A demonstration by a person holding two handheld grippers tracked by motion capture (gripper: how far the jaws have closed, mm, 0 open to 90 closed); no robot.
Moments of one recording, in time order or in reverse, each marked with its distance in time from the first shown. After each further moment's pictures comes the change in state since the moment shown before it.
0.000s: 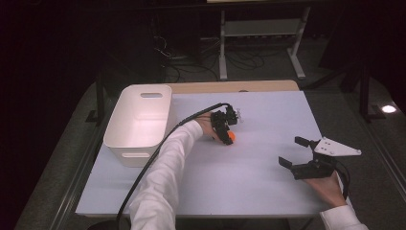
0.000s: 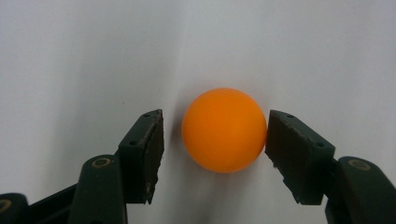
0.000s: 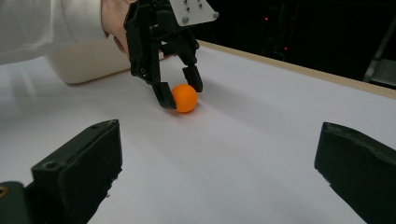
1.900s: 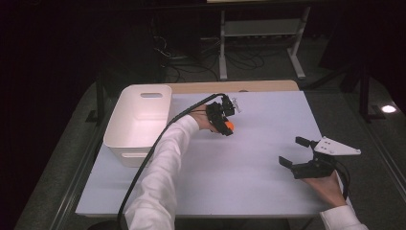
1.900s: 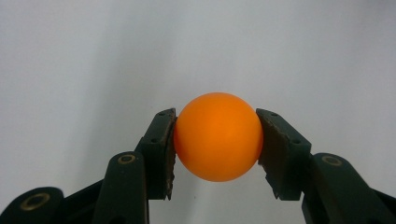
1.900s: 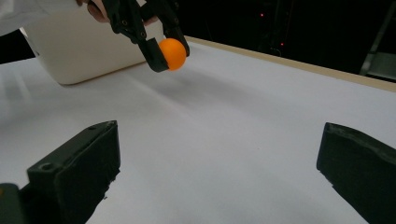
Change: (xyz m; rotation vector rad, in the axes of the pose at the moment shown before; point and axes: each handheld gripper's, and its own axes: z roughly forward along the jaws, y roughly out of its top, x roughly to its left) left arm -0.008 0.002 -0.056 -0.084 0.055 -0.036; right arm -0.002 -0.002 0.001 0.010 -0.015 0.022
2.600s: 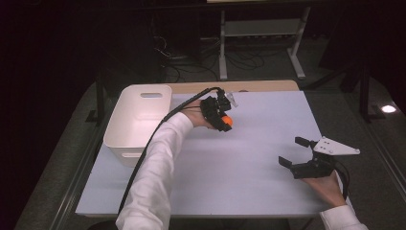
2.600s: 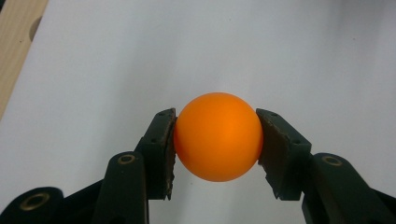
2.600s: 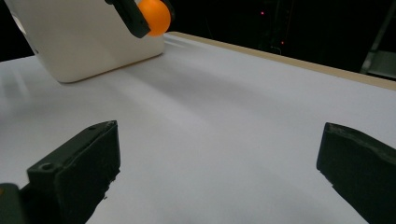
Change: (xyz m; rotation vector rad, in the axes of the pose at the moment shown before) left arm -0.012 -0.001 -0.042 -0.080 0.032 -0.009; right arm 0.000 0.000 0.001 0.006 -0.001 -0.002
